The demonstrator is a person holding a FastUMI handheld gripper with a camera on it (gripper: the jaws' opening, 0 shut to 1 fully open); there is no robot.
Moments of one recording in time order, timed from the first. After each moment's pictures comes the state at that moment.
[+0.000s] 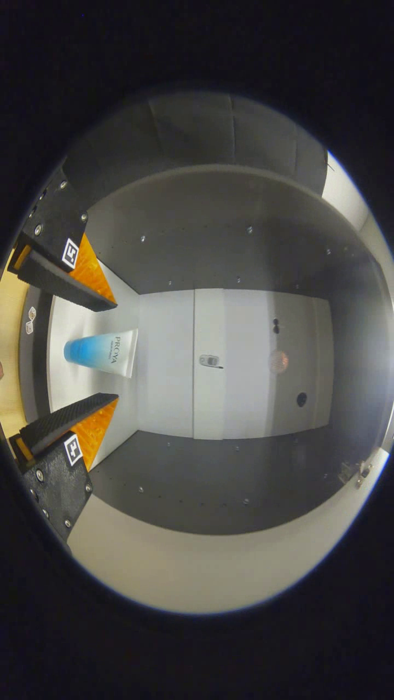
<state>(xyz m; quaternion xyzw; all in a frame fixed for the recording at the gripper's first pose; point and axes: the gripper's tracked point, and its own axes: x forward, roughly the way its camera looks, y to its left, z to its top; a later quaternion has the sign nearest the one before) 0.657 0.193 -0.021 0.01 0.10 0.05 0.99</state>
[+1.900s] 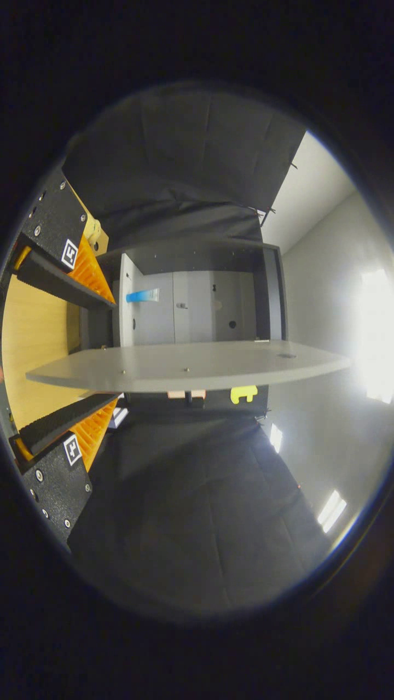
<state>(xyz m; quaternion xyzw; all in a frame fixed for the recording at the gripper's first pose) 0.258 -0.005 0.047 0.04 0.04 -0.07 1.00</state>
